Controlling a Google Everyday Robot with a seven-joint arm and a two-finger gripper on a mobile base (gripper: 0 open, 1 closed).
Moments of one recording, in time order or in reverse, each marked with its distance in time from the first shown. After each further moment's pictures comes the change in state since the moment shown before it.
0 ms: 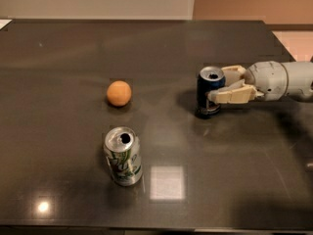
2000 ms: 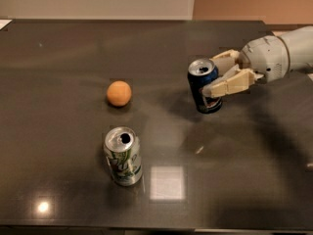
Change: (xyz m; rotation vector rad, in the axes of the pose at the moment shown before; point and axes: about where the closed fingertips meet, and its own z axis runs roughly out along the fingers) arm -0.044 0.023 0.025 -0.063 0.218 -0.004
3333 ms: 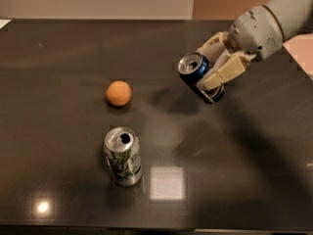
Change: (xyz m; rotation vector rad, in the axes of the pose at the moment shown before) arm -0.025 -0.002 0.013 -0.030 0.314 -0.110
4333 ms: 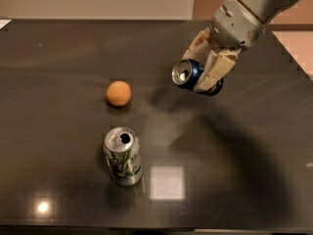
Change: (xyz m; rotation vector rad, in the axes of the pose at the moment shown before) arm 0.005 -0.010 0.015 -0.080 0.310 -0.200
